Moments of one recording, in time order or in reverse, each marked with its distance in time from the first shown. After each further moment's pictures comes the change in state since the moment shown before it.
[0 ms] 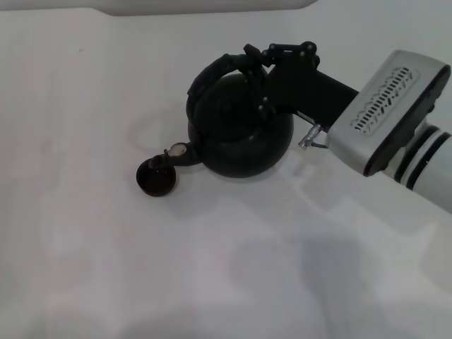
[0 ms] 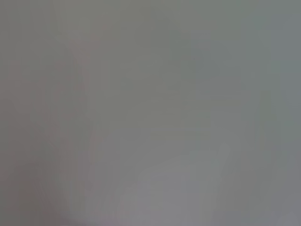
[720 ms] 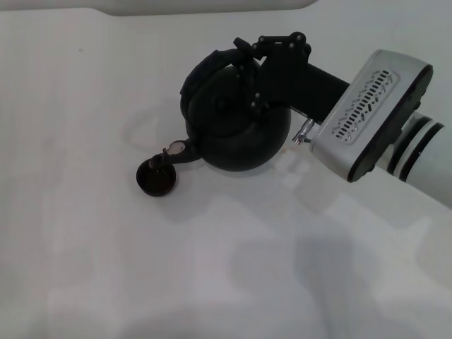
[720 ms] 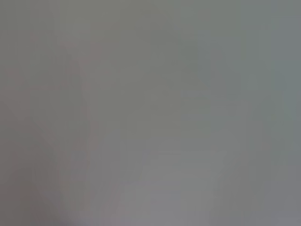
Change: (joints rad) left arm -0.009 0.001 -0.002 0.002 0.000 0.000 0.000; right arm 0.030 0.000 -0.004 -0.002 -0.004 -0.013 -0.107
